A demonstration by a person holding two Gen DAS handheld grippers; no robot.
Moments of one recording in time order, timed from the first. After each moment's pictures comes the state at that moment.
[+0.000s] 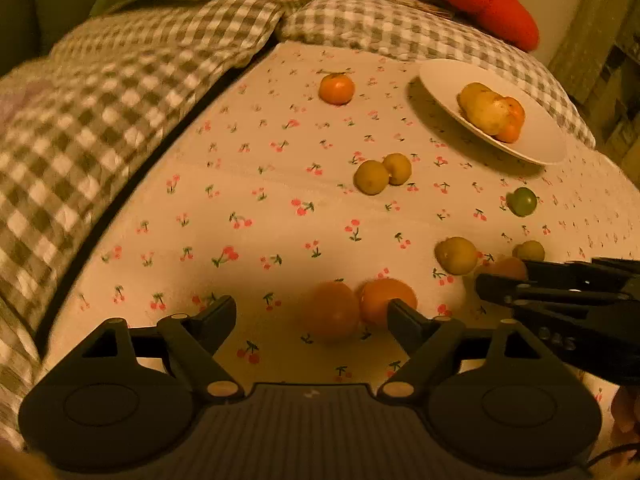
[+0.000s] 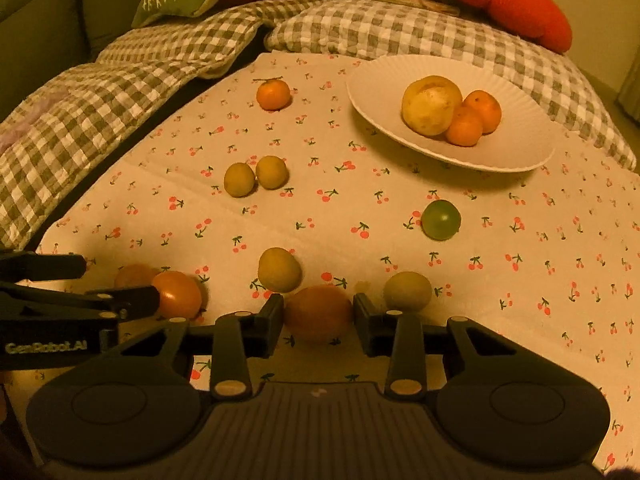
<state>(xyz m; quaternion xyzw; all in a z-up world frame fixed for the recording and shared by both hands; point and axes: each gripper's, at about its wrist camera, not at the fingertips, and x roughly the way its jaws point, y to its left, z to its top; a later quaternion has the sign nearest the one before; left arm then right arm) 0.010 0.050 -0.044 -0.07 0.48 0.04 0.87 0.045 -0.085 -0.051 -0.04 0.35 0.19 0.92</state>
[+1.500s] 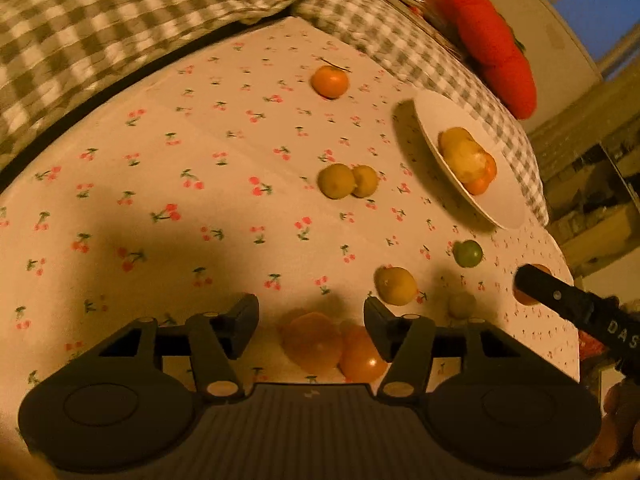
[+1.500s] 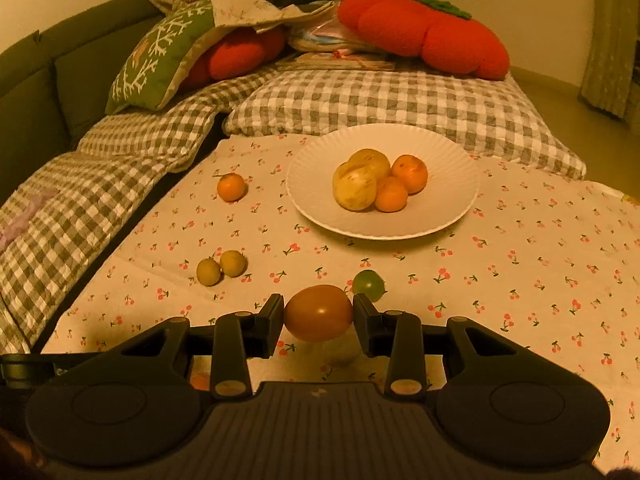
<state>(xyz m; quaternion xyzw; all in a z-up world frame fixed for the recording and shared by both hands) 0.014 0.068 -0.050 -0.26 0.47 0.00 0.84 0.038 -0.135 -0.010 0.04 0.29 0.16 0.94</state>
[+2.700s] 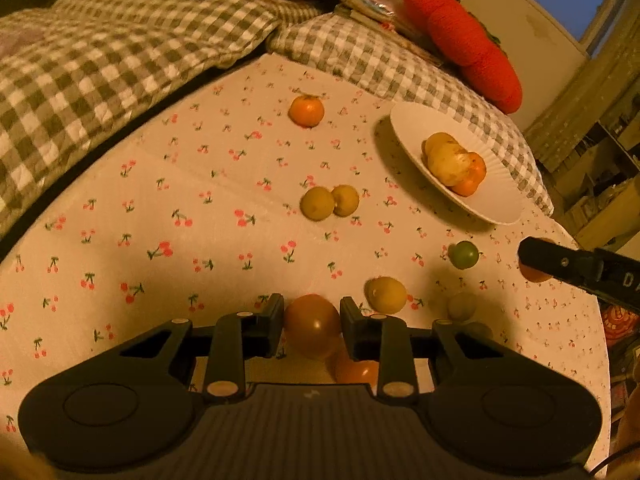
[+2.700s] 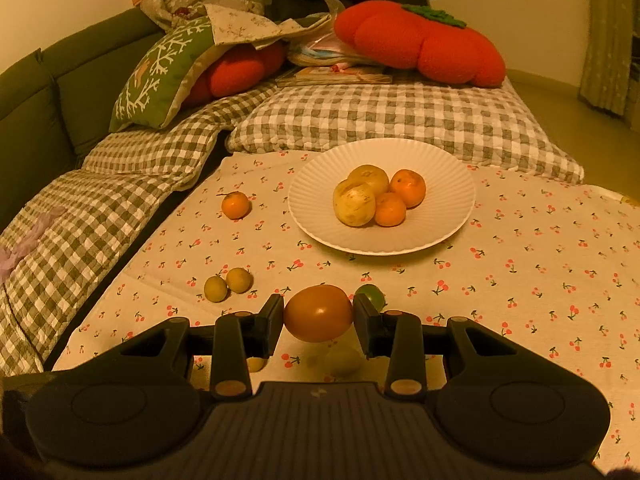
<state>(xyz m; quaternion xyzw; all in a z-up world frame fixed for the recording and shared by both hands) 0.011 0.042 -0.036 -0.18 0.43 0.01 0.88 0.036 -0.141 -0.002 0.06 0.27 0.17 0.95</state>
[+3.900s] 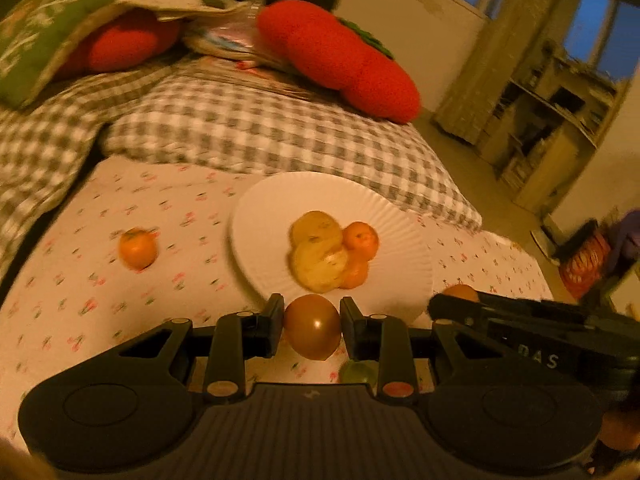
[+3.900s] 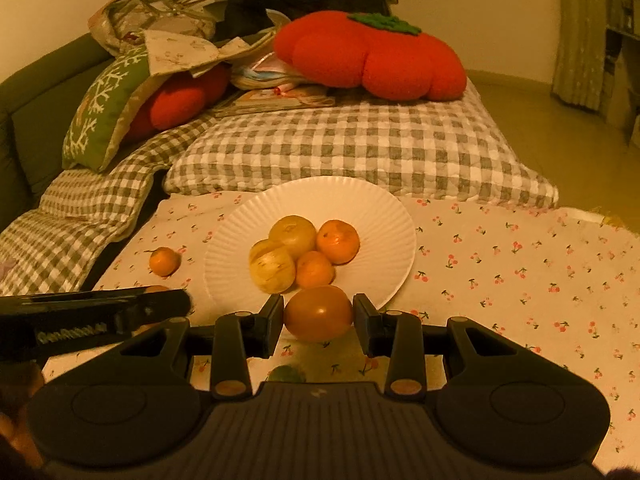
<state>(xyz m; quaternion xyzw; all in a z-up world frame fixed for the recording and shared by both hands) 0.131 -0.024 0.003 -0.09 0.38 -0.14 0.91 0.108 -0.189 0.008 0.08 0.27 0.13 0.95</state>
